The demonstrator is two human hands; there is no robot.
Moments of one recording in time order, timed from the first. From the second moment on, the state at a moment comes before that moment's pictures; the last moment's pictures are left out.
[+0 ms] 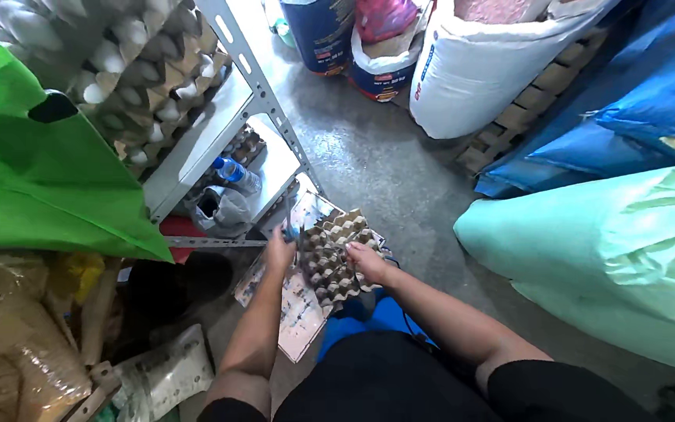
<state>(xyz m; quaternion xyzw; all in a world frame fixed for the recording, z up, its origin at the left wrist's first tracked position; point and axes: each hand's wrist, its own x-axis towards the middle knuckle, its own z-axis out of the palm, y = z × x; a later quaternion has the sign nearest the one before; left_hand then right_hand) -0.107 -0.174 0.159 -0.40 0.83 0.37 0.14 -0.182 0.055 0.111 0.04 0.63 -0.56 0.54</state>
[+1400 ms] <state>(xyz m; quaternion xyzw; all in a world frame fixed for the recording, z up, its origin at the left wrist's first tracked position) -0.086 -0.039 -0.065 -0.55 0.49 0.67 0.01 -0.176 0.045 -0.057 -0.14 0.77 -0.20 0.59</state>
